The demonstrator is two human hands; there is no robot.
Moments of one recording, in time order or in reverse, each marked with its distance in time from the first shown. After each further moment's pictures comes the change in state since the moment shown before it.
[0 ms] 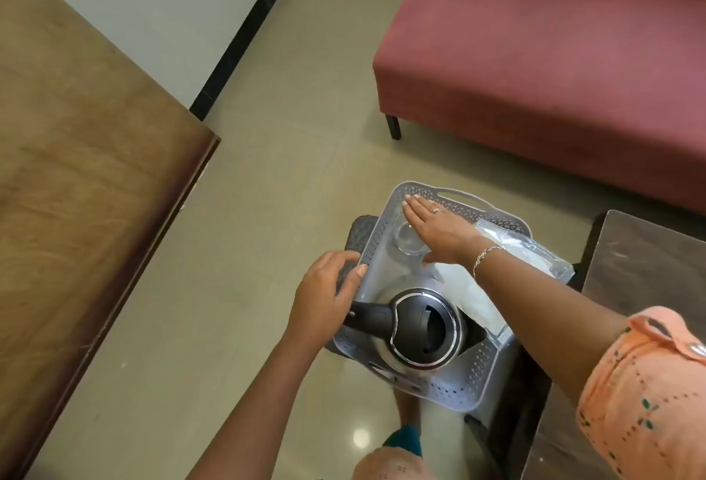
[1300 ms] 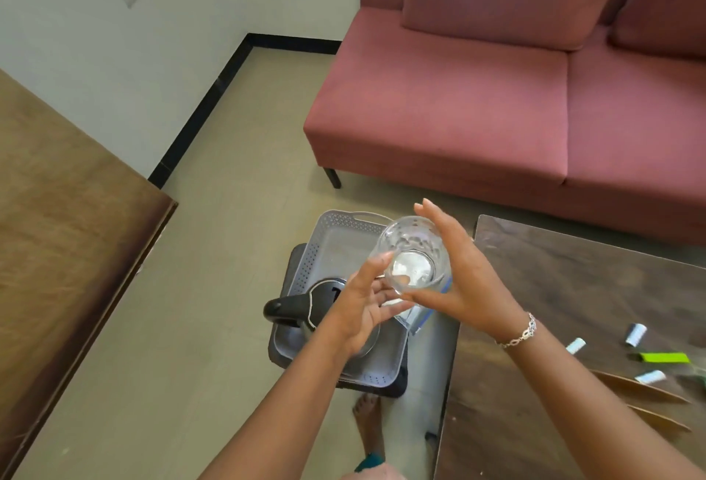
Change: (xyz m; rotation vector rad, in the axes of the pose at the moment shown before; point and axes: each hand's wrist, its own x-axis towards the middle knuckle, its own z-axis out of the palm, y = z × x) left_hand -0.066 0.160 0.063 -1.070 -0.469 -0.300; right_hand -0.273 -0.034 -0.083 0.838 0.773 0.130
